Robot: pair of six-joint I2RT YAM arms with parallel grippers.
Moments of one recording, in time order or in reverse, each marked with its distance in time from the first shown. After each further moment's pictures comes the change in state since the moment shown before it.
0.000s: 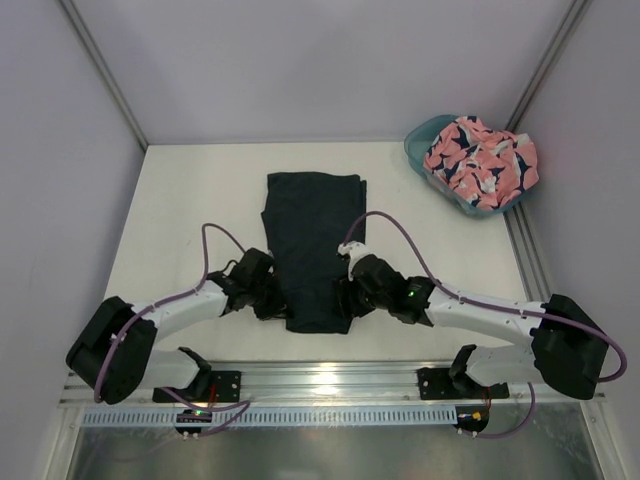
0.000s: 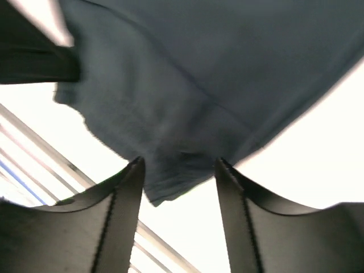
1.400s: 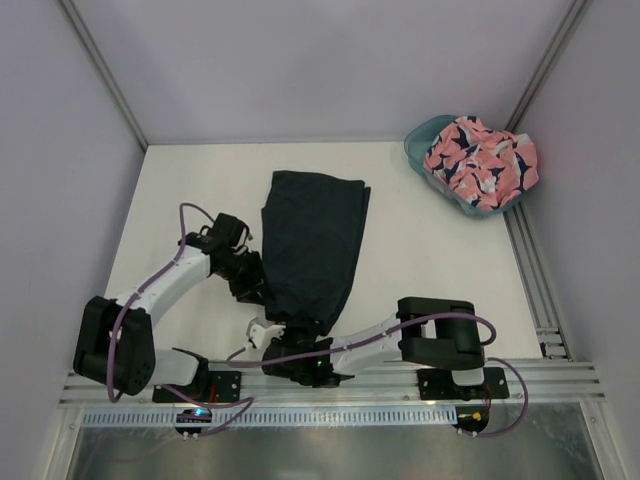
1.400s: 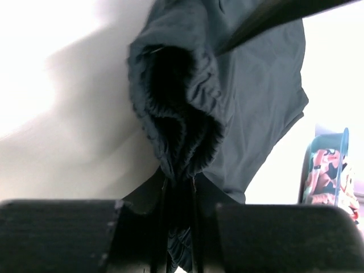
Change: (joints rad) left arm 0.299 0.088 0.317 -0.497 0.194 0.259; right arm 0.603 0.671 0.335 0.324 0.993 -0.766
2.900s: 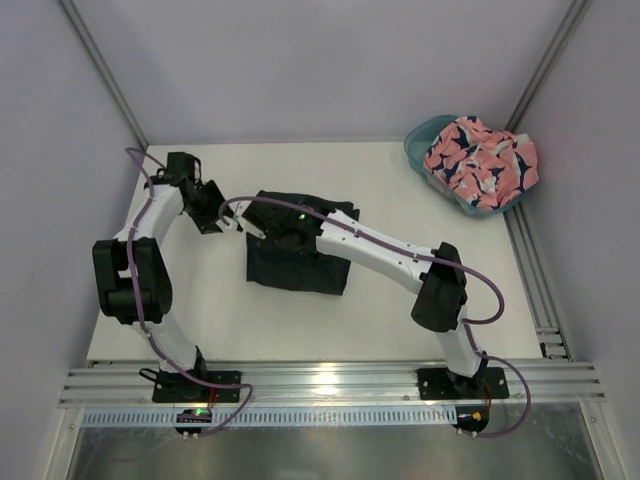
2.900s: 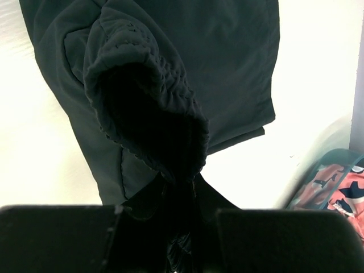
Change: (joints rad) left arm 0.378 0.393 0.537 0.029 -0.154 0.098; right arm -0.451 0.128 1.081 -1.171 -0.598 -0.045
